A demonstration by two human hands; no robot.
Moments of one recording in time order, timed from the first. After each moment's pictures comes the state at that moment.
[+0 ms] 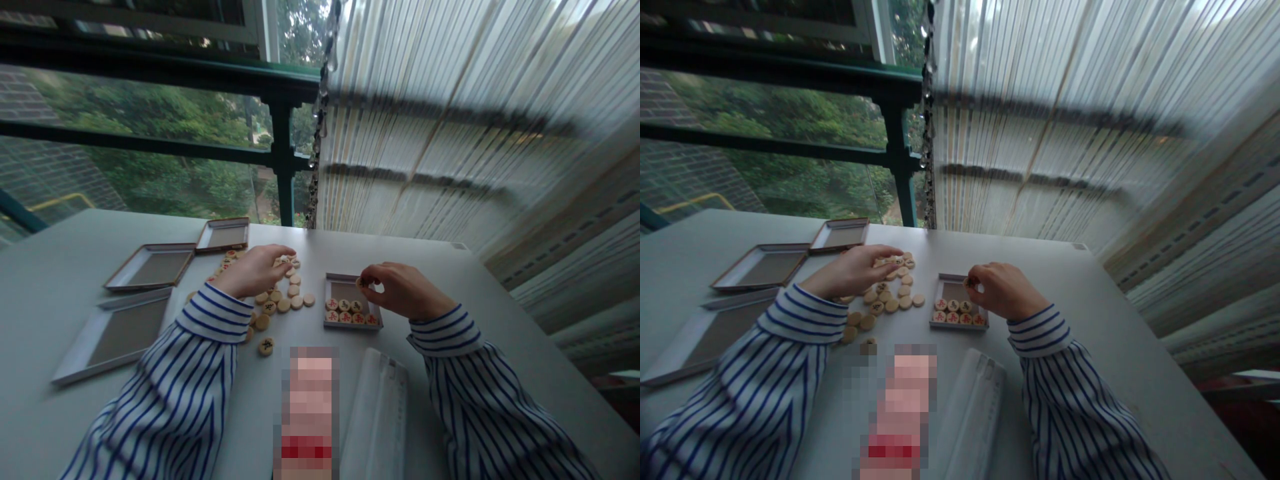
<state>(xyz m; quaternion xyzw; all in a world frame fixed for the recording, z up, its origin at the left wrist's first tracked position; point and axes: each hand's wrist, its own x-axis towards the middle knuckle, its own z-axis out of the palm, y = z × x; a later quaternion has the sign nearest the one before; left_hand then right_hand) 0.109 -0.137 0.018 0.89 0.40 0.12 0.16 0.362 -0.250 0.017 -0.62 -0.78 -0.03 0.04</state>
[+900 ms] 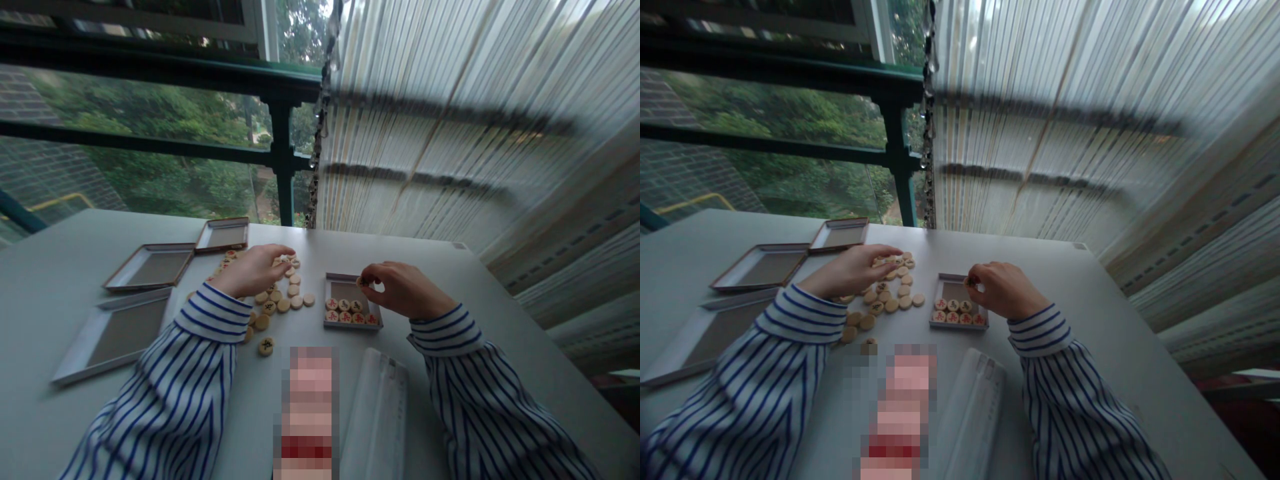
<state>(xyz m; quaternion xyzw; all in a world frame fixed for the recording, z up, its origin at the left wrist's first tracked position) 0.106 -0.134 0.014 0.89 0.40 0.13 0.17 0.361 -0.251 0.018 -0.63 -0.78 -0.03 0.04</state>
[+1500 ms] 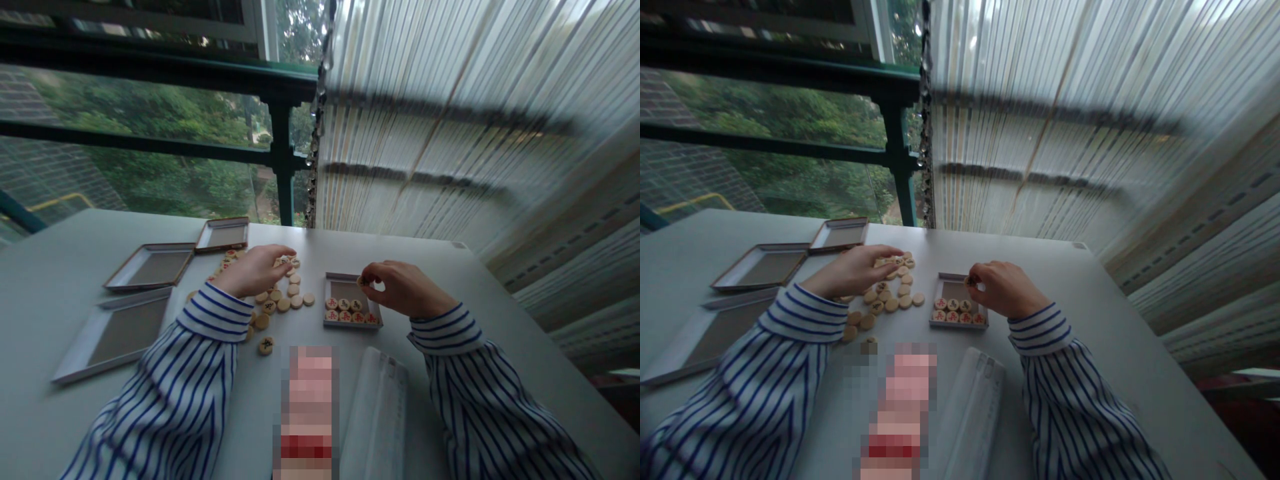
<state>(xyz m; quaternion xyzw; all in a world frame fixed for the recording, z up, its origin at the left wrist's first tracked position) 0.110 -0.138 0.019 0.89 0.40 0.12 0.16 0.362 -0.251 0.018 -0.63 -0.78 -0.02 0.04</state>
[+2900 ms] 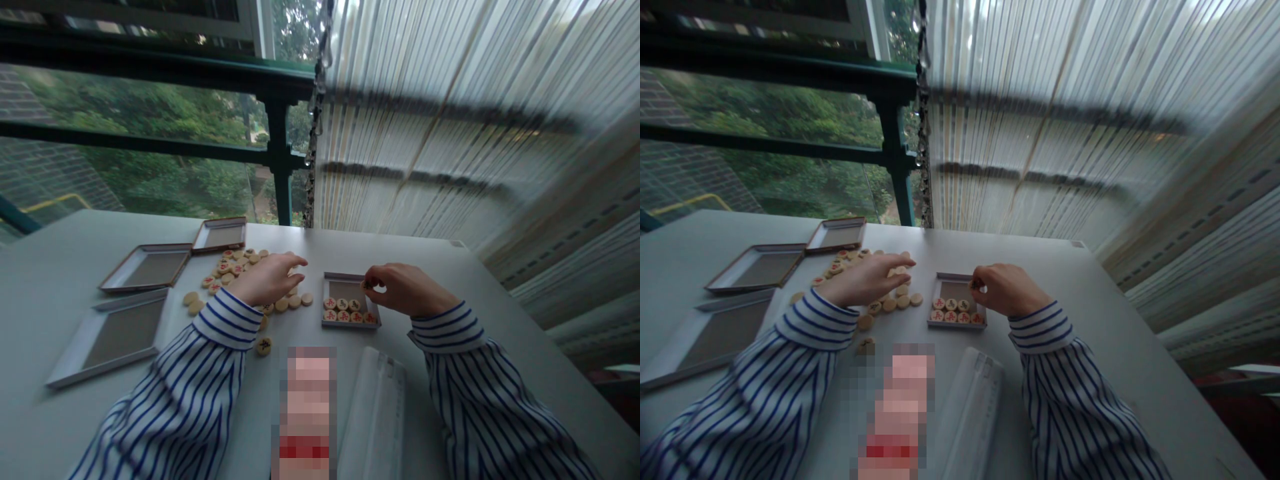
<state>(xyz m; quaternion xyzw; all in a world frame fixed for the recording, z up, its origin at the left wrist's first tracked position) 0.126 -0.149 0.008 0.92 0.35 0.11 0.15 0.370 -0.252 0.017 -0.64 -0.77 0.00 0.00</state>
